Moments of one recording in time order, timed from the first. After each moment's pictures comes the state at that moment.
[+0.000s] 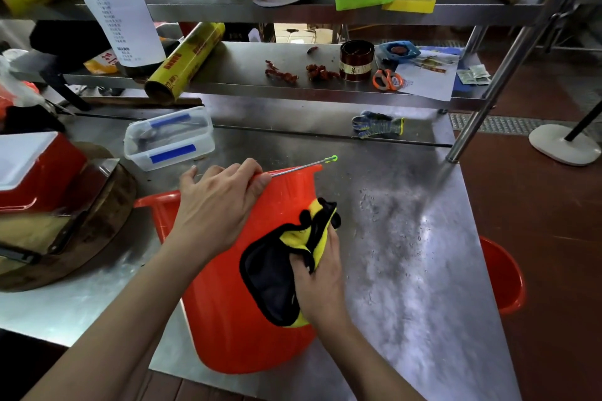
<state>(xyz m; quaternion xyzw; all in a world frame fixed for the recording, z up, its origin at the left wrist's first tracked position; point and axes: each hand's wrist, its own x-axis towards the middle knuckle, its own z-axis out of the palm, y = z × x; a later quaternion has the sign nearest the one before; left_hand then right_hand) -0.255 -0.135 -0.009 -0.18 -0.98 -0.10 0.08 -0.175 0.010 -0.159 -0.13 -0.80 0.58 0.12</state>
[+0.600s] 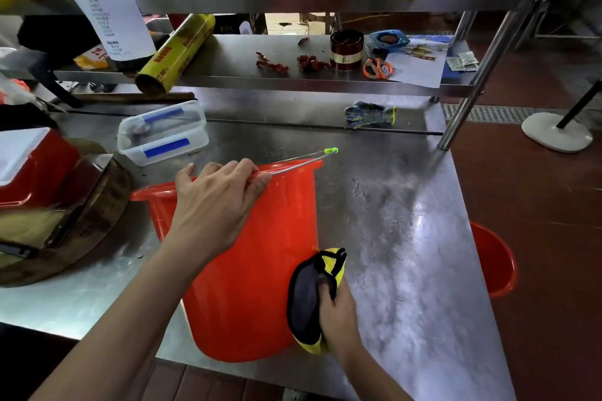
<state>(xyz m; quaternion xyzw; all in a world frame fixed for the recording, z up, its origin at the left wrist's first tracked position) -0.231 -0.126 -0.008 -0.18 -0.98 -0.07 0.07 -0.111 0.033 -0.231 -0.29 -0.74 0.61 -0.04</state>
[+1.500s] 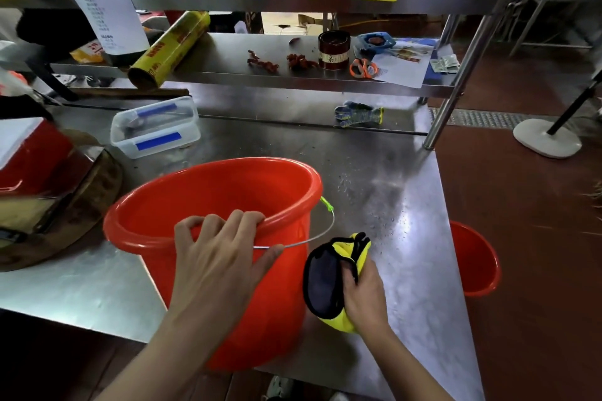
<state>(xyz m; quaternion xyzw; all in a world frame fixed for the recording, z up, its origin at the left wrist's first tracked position) -0.115 -0.089 -0.030 -0.18 -0.97 -0.02 0.15 -0.095 0.125 -0.229 -0.26 -0.83 0.49 0.04</state>
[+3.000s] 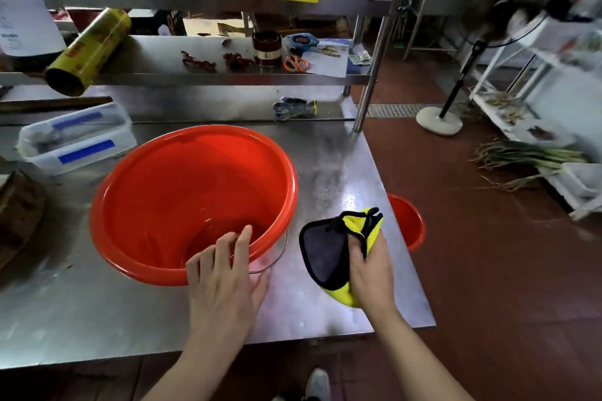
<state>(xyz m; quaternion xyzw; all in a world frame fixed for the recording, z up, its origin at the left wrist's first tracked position) -0.053 -0.114 -0.121 -0.23 -0.95 -0.12 0.19 -0.005 0.123 -0.176 -0.33 -0.79 0.46 0.21</state>
